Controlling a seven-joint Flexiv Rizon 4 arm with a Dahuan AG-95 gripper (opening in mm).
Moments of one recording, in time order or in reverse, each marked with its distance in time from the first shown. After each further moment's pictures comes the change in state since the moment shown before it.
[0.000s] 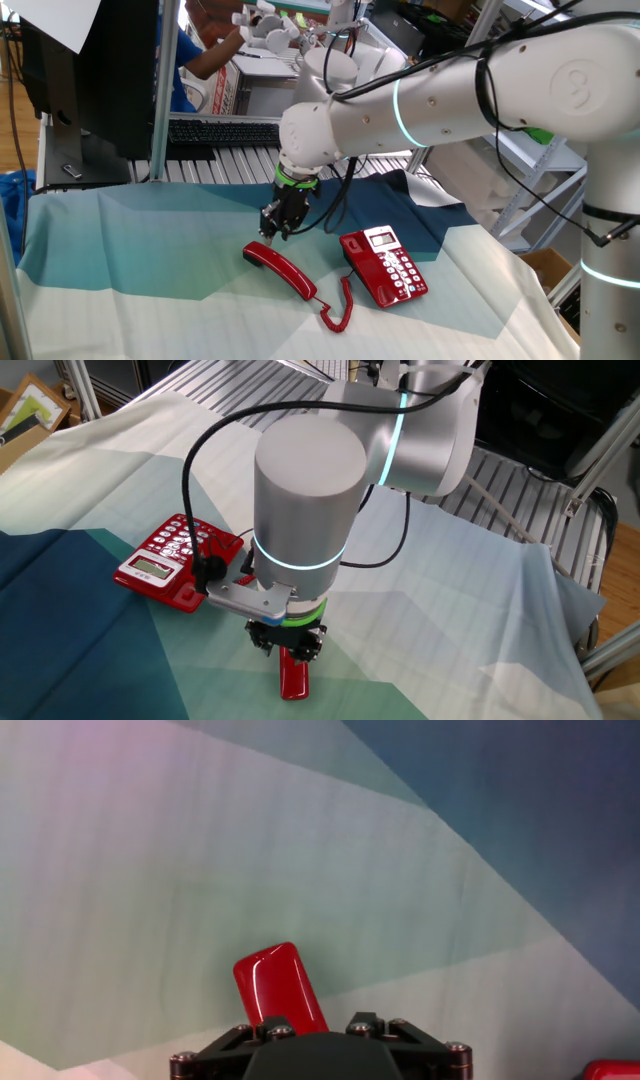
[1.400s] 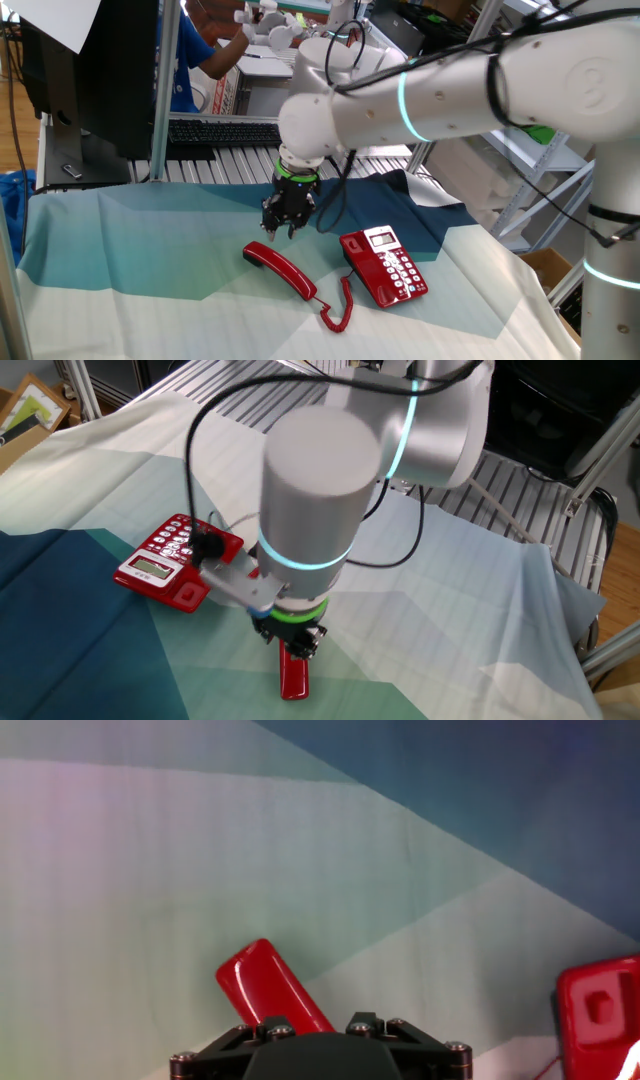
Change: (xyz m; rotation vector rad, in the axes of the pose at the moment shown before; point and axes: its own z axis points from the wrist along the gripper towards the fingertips) arm 0.002 -0.003 -0.015 0.020 0.050 0.208
